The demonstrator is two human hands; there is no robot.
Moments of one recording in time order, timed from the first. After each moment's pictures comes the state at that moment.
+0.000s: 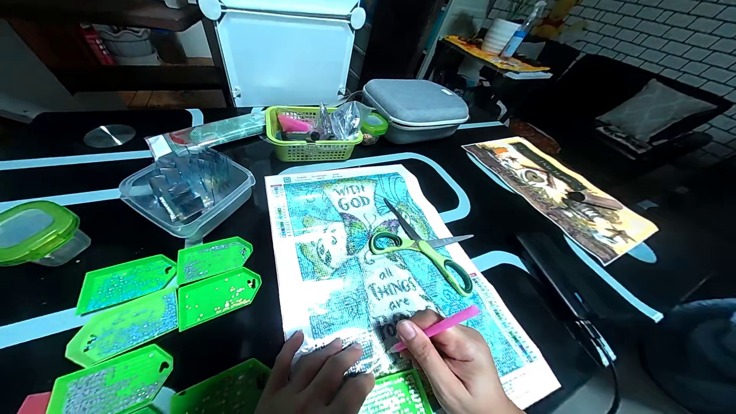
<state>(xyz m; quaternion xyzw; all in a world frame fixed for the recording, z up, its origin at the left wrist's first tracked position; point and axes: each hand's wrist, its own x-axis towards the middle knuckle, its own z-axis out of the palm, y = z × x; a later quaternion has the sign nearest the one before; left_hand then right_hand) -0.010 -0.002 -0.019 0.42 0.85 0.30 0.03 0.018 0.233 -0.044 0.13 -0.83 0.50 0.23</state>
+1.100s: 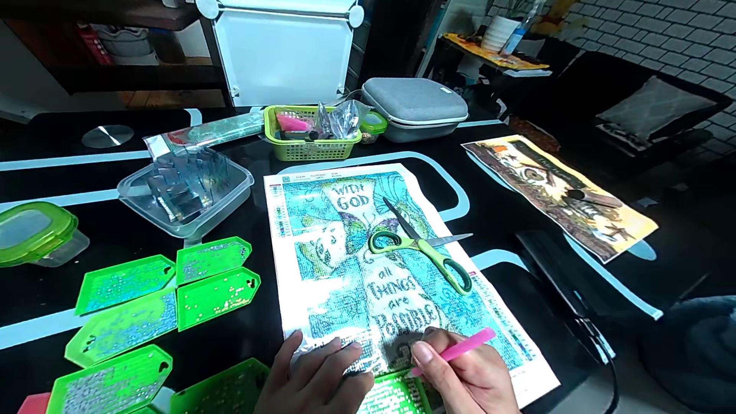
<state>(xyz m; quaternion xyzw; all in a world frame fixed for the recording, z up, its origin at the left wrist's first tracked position) -0.011 -0.003 -0.019 0.43 0.85 0.30 0.03 0.035 0.235 -0.038 0.14 -0.83 0.49 0.23</state>
